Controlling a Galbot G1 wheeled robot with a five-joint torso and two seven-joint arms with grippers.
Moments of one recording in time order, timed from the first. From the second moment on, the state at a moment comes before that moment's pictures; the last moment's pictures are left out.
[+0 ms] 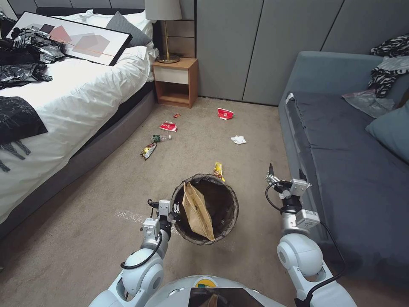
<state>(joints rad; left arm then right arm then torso) 1.51 -1.15 -0.12 -2.15 -0.44 0.27 -0.42 -1.51 1.28 0.50 2.10 0.24 0.08 0.40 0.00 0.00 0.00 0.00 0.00</state>
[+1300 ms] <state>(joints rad) 1.53 -1.13 -0.18 -2.16 -0.45 0.27 -0.42 -1.50 1.28 0.49 2.09 0.24 0.08 0.40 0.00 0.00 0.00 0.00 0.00</state>
